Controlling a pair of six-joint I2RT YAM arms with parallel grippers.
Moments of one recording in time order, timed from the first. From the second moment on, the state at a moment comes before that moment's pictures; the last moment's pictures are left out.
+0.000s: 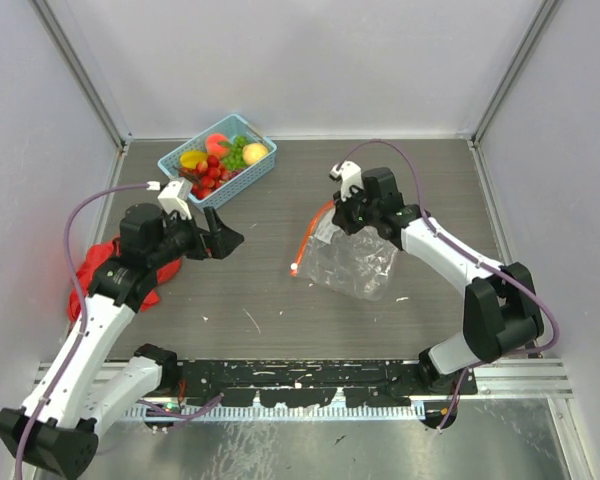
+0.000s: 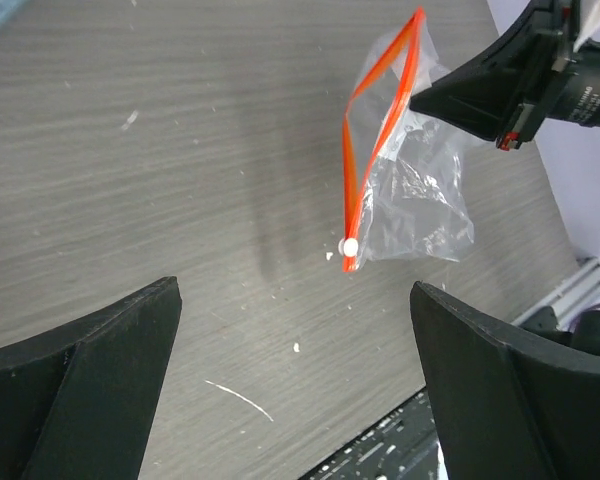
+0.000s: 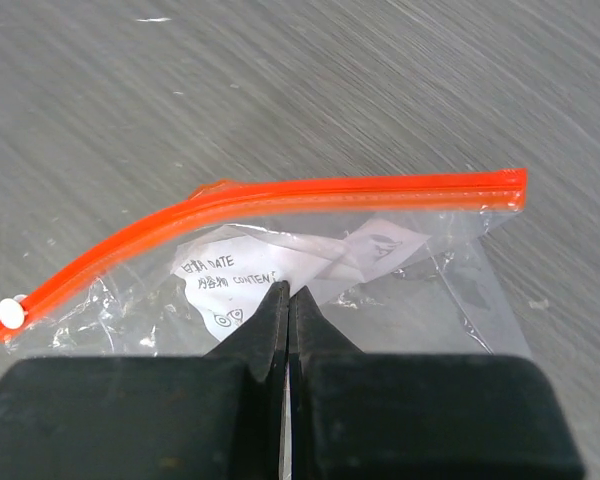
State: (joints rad) left arm -0.31 0.80 0.88 -0.46 0.30 -0.41; right arm 0.40 1.49 1.04 -0.21 -0.26 -0.09
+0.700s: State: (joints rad) left arm -0.40 1.15 0.83 -0.20 0.45 -0.66; right arm 0.57 1.36 0.95 -0.06 -0.48 -0.34
